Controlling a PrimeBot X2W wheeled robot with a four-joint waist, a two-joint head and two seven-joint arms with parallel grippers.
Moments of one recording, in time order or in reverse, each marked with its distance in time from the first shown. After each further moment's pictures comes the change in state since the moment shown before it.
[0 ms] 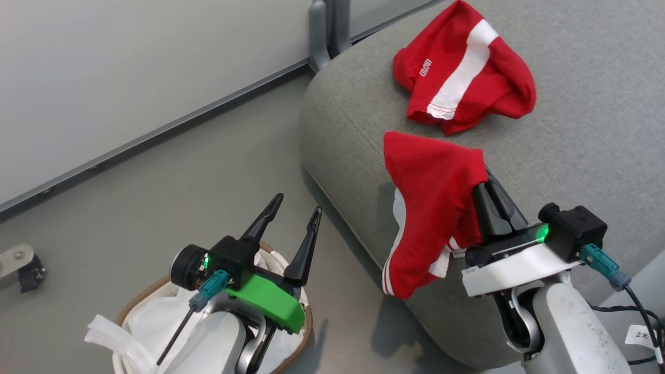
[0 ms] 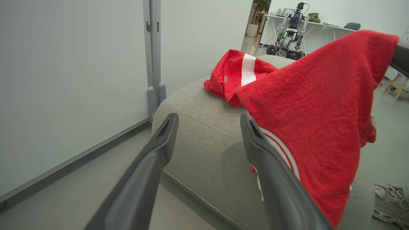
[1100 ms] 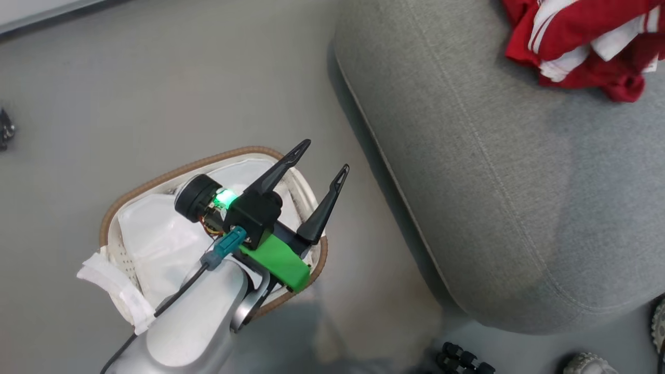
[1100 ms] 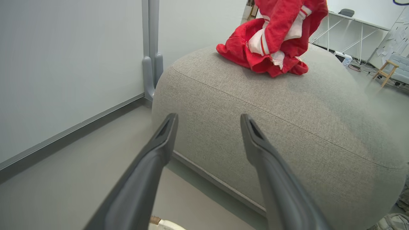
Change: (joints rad) left arm -0.236 0.107 -0.206 -0.039 -0.016 -0.001 0.000; right arm -0.709 -0.308 -0.399 0.487 -0.353 0.000 0.000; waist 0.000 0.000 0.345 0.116
